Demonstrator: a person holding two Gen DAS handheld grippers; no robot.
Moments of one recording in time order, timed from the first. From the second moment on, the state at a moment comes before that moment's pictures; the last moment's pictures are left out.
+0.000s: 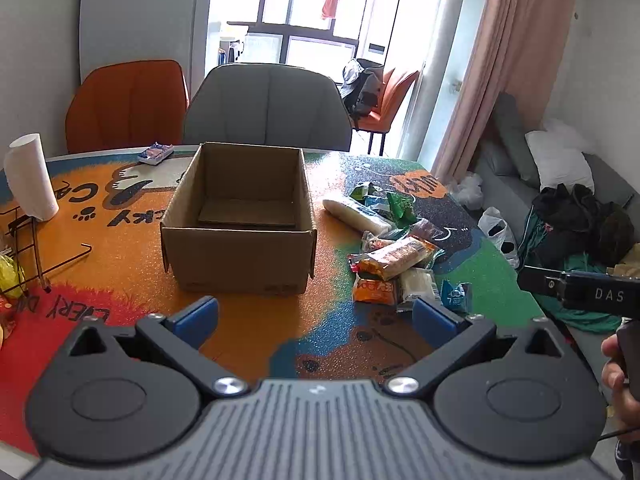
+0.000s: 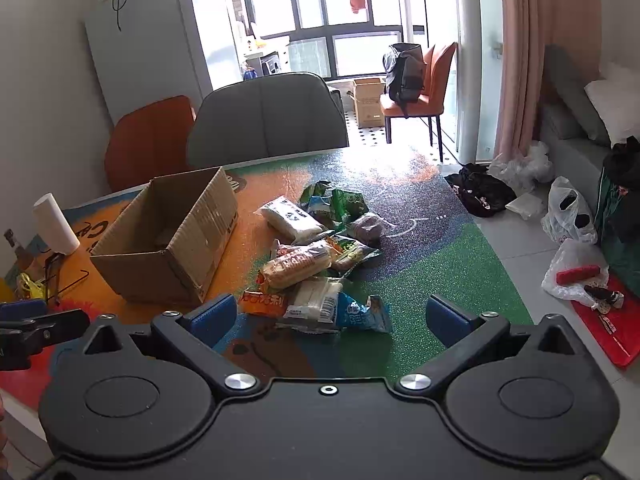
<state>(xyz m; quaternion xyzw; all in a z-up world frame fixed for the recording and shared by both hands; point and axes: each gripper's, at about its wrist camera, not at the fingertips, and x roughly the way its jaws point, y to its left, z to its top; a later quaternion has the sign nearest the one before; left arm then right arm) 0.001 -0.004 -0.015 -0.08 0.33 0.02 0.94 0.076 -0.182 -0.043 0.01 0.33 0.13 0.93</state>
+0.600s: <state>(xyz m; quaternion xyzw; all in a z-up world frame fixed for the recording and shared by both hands) -0.002 -0.003 -0.013 -0.08 0.33 0.02 0.94 0.072 -0.180 -0.039 0.01 0.33 0.14 0.93</state>
